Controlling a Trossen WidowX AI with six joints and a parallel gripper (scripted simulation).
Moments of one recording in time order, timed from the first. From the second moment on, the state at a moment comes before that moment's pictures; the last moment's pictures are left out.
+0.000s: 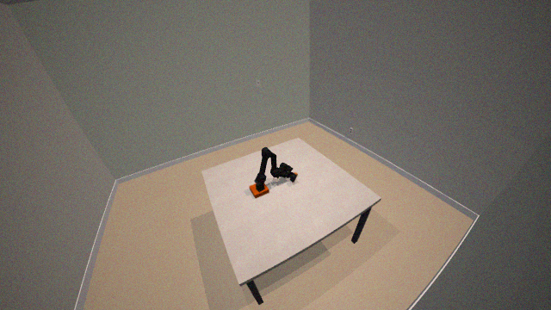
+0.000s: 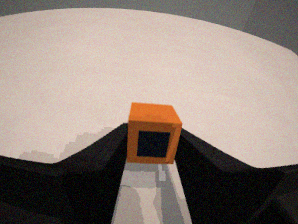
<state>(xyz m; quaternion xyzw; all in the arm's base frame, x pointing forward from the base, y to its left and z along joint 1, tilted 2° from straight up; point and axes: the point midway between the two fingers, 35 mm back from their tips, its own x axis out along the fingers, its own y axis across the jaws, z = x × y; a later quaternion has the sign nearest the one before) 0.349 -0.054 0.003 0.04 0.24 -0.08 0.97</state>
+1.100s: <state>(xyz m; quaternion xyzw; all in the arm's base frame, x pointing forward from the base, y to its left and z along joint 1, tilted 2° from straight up) 0.349 -0.054 0.003 0.04 0.24 -0.08 0.97</state>
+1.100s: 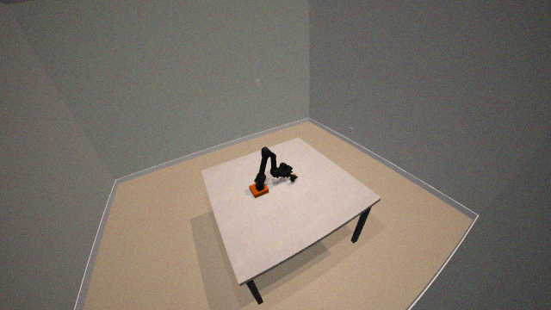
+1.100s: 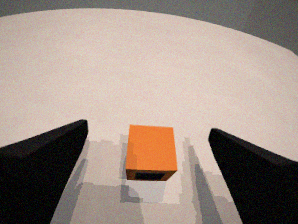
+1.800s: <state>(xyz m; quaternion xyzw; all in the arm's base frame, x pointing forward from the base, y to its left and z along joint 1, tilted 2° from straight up) 0.349 -0.054 0.001 0.04 0.25 -0.08 0.96</state>
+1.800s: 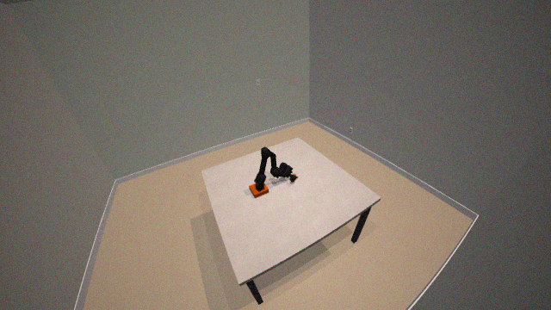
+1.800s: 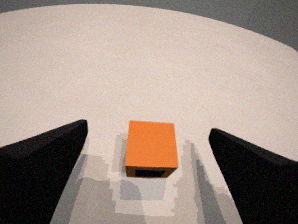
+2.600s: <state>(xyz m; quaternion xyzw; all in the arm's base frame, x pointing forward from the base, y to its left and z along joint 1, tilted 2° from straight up) 0.343 -0.057 0.043 0.05 0.44 -0.08 0.89</state>
